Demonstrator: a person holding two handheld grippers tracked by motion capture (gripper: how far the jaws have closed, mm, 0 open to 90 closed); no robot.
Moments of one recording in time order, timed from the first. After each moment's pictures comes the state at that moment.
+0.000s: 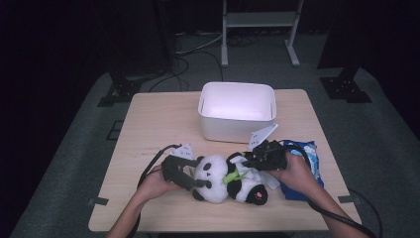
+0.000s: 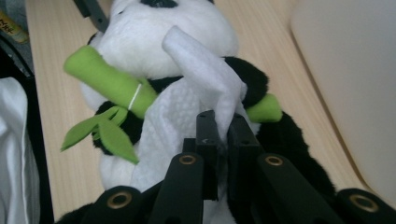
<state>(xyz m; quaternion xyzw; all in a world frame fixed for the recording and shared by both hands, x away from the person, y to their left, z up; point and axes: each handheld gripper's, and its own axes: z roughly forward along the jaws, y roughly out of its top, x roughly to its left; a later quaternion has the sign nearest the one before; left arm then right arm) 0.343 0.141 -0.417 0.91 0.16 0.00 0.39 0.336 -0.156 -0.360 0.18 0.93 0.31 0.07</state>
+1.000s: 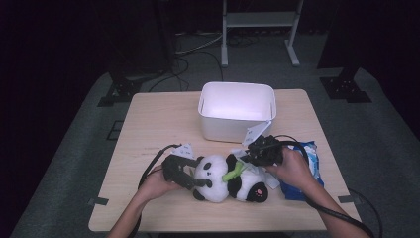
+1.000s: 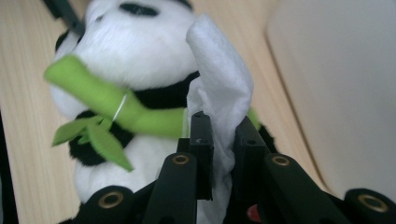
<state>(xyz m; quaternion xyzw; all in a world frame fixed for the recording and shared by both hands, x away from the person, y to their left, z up) 0.345 0.141 -0.419 0.90 0.18 0.00 0.39 0.345 -0.146 -0.347 0.18 0.93 0.28 0.12</state>
